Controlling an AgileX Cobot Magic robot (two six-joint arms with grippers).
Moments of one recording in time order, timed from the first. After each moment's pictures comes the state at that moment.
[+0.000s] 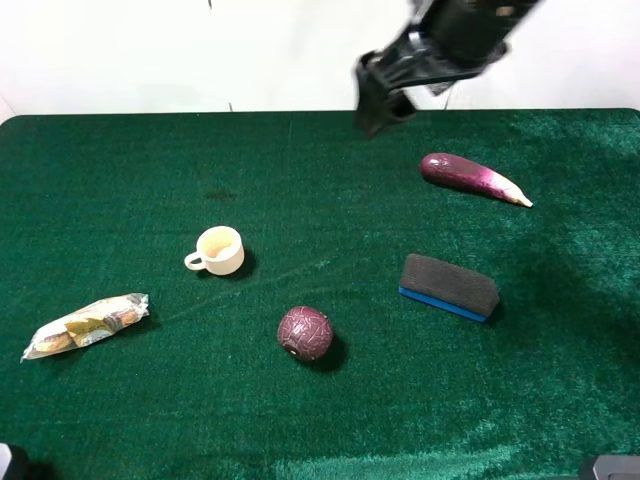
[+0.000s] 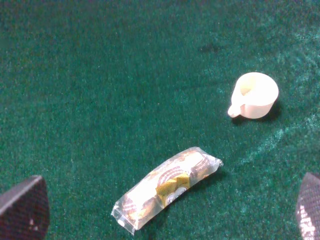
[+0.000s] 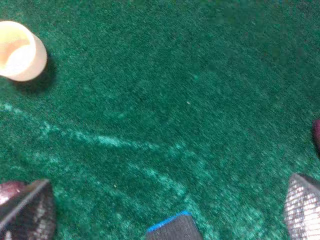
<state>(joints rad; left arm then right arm) 0.00 -0.01 -0.50 -0.14 1.07 0.13 0.65 1.62 -1.35 0.05 0.93 -0.11</state>
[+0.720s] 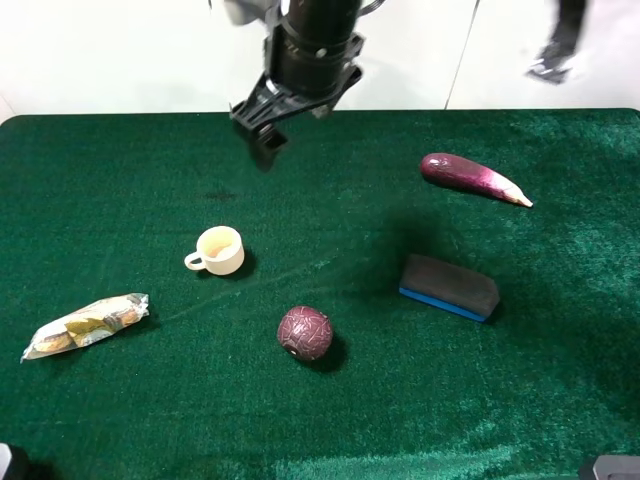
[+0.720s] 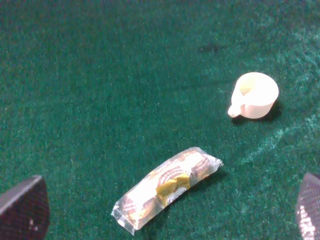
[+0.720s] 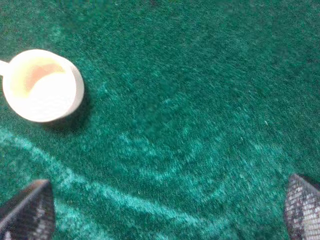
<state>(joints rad) 0.00 -0.01 -0.50 -0.14 1.07 0.13 0.81 2.04 -1.75 0.01 1.05 -0.13</state>
